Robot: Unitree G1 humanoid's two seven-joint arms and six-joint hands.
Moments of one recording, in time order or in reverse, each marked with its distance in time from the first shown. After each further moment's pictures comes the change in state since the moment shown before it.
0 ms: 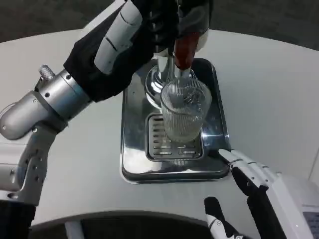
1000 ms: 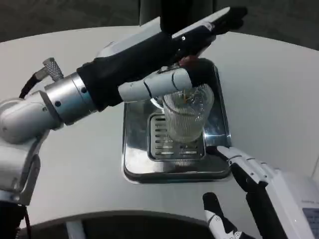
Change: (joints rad) left arm 0.001 0.090 -0.083 -0.051 0.331 -0.264 -0.043; right arm -0.023 0.009 -0.001 0.002 0.005 0.001 0.009
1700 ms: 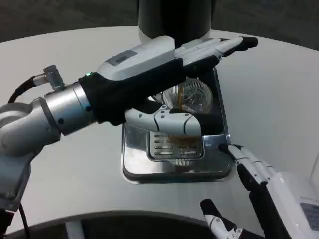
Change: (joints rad) left arm 0.031 0.079 -0.049 -0.025 0.191 -0.218 0.108; right arm -0.061 0.045 -0.022 0.018 -0.043 0.094 0.123
